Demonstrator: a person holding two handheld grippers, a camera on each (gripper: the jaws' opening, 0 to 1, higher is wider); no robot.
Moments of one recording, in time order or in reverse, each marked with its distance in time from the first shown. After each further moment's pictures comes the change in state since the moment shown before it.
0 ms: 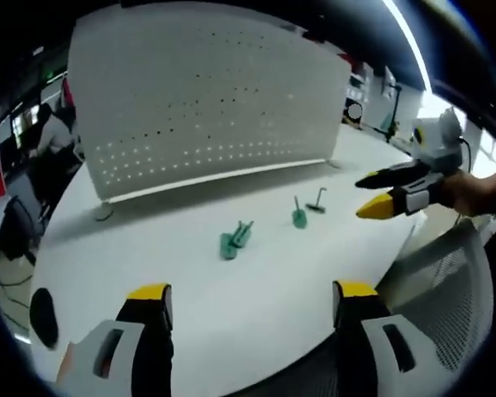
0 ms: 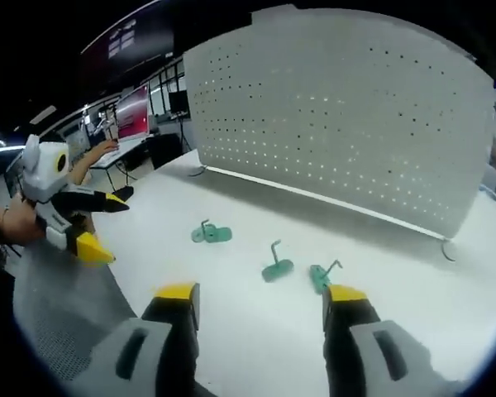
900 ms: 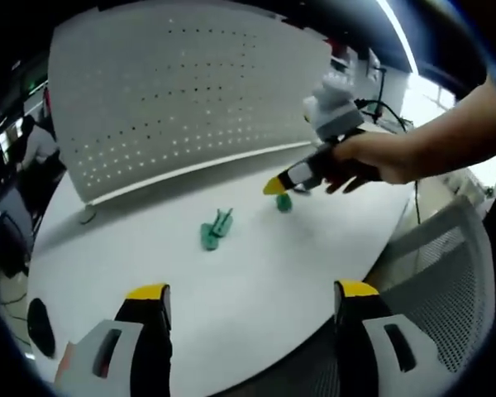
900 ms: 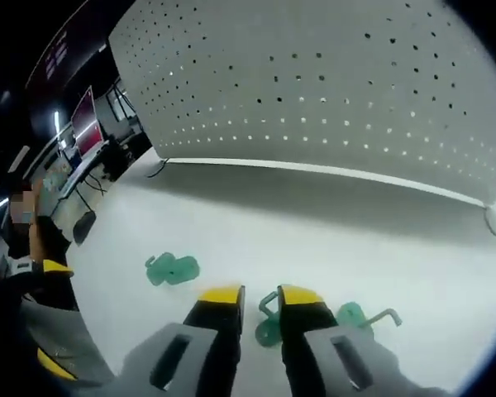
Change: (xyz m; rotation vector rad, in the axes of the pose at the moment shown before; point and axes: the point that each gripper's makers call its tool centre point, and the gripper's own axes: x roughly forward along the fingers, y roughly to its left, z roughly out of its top) left arm 0.011 -0.019 -0.021 0.079 0.105 -0.055; right arm 0.105 -0.028 -0.001 0.231 0.145 -0.050
